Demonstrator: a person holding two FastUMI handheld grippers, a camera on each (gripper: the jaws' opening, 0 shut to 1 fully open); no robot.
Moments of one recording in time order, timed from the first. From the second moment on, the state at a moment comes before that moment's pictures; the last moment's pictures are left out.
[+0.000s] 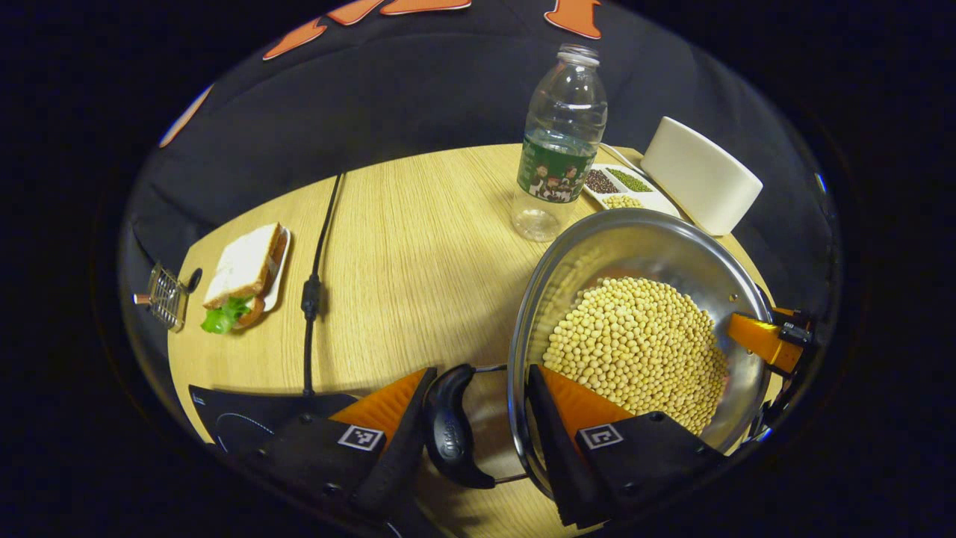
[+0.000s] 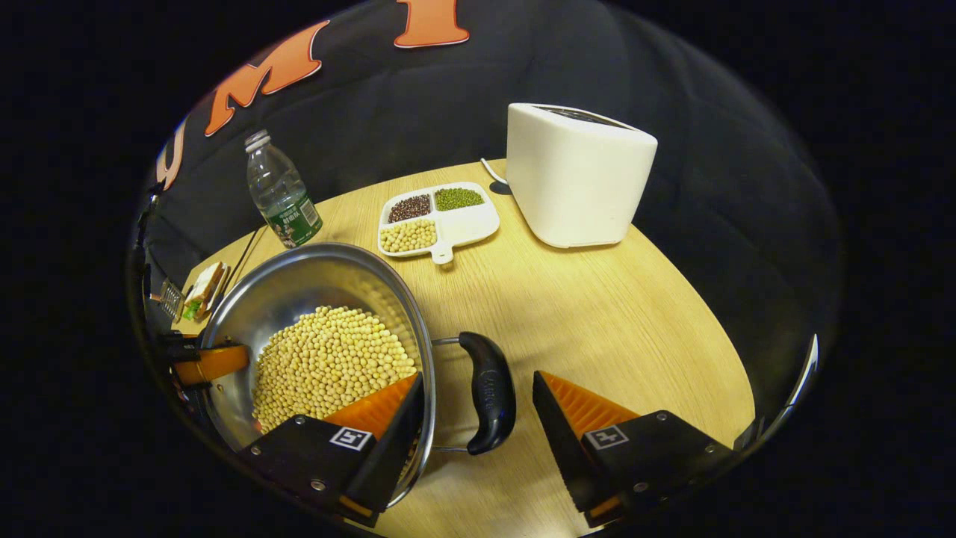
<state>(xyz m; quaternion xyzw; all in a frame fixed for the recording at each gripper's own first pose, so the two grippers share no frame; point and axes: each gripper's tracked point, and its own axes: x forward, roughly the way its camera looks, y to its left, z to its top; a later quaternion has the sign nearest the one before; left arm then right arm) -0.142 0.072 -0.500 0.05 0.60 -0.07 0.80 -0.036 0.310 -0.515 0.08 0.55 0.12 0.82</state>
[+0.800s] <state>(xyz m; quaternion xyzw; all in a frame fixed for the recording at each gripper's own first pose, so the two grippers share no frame) -0.154 0.066 -0.501 0.03 0.62 -0.06 0.78 -0.055 0.325 -0.526 0.09 0.62 0.13 0.77</state>
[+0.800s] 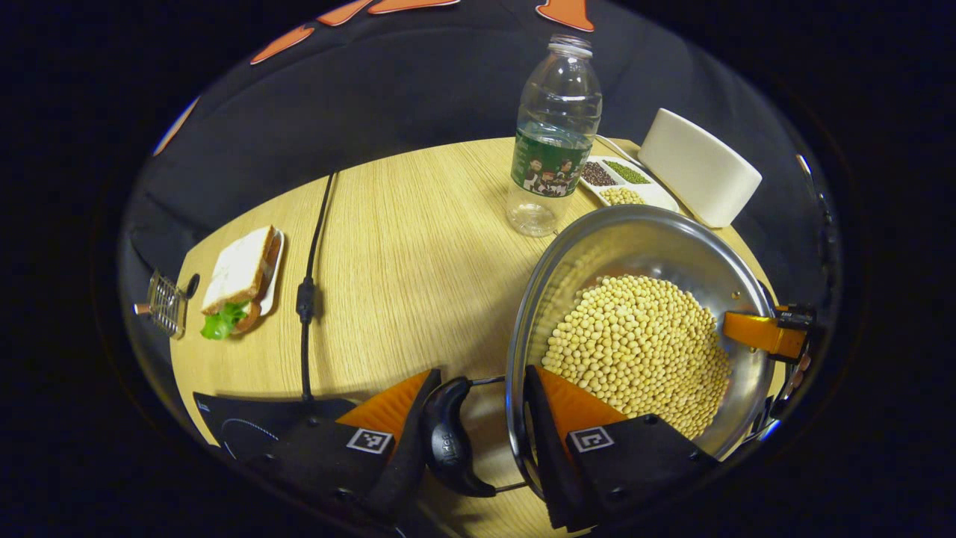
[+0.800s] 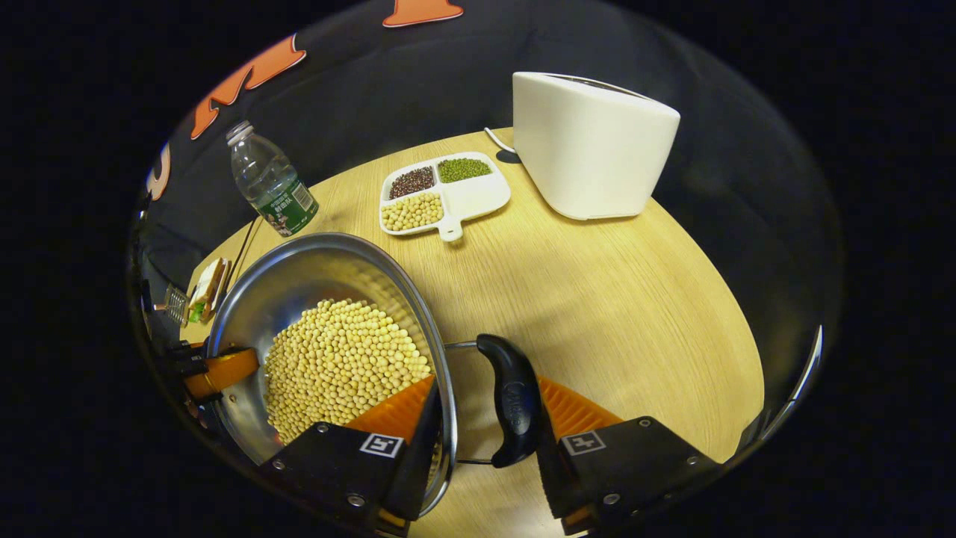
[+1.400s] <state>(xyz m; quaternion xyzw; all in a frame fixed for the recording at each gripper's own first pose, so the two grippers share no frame) -0.160 0.093 -0.422 0.03 0.58 -0.02 0.81 -0.043 0.332 -0.520 0.10 0.58 0.15 0.79</state>
